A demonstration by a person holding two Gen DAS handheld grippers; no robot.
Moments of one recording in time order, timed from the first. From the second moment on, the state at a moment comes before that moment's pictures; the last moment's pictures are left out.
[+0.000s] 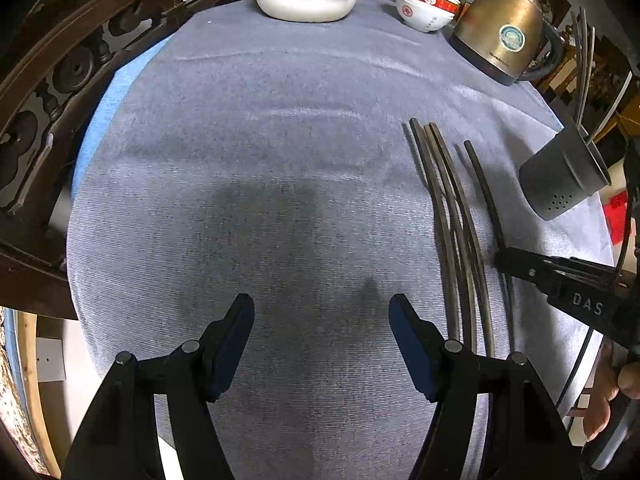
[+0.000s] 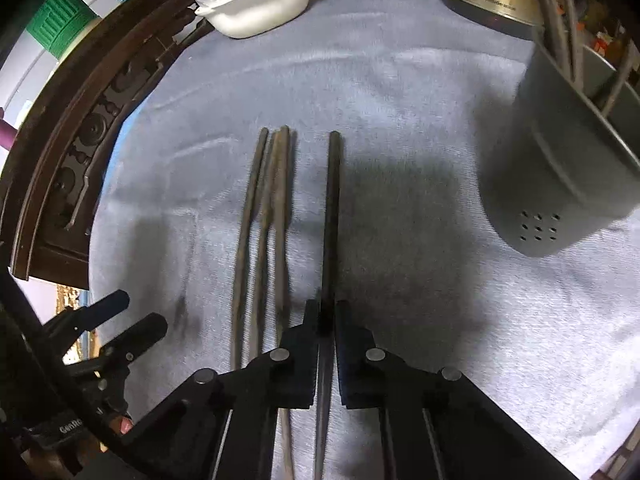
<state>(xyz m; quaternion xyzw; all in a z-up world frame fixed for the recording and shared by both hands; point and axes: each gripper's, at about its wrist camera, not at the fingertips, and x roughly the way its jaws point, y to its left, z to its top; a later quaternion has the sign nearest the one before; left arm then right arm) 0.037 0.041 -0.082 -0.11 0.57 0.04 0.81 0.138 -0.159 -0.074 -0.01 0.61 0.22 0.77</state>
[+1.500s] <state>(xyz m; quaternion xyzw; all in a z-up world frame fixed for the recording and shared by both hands) 0.089 0.023 -0.073 -0.08 0.63 0.00 0.77 0.124 -0.226 -0.070 0.01 0.62 0.20 0.75</state>
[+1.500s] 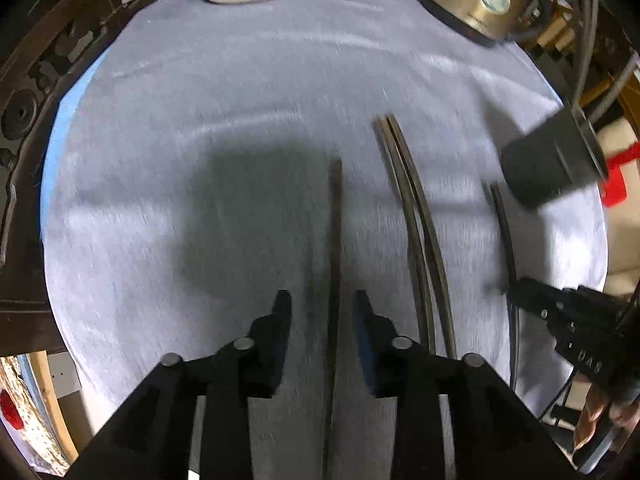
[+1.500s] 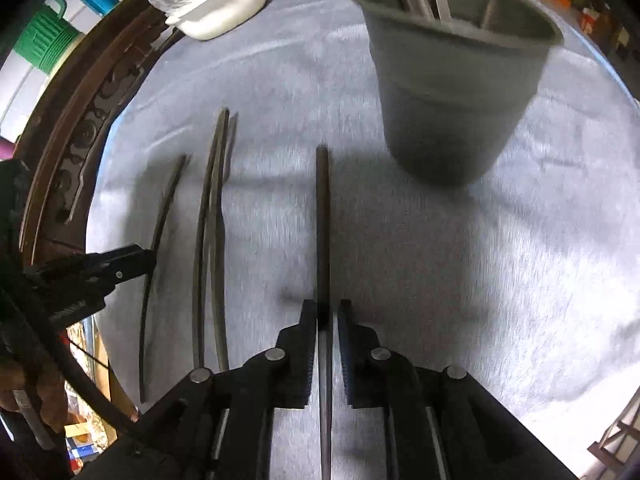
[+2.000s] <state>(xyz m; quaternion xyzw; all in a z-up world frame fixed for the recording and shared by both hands) 0.116 0.021 -0.086 -0.03 0.67 -0.03 0.74 0.151 -0.183 -0.081 -0.11 0.66 0.21 0.71</state>
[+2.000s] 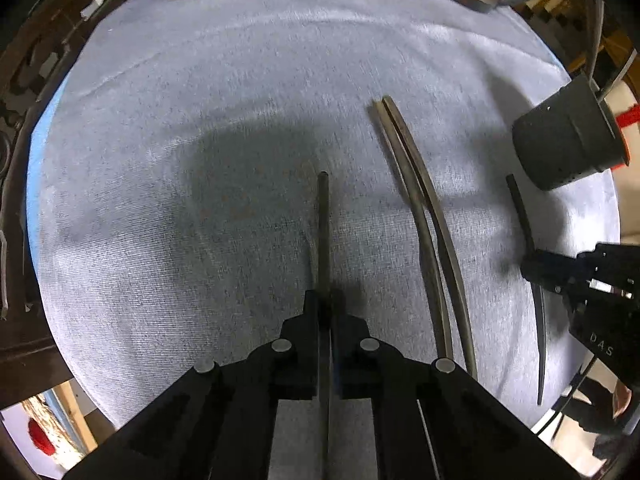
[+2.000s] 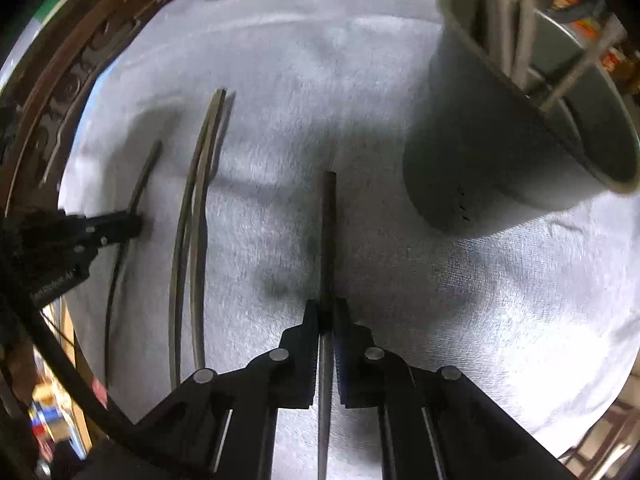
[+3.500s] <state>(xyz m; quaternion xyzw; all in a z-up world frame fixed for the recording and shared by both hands) 0.015 0.034 0.027 -0.11 0.22 0.05 0.97 0.008 -0.294 0.041 0.02 0.21 0.07 0.98</state>
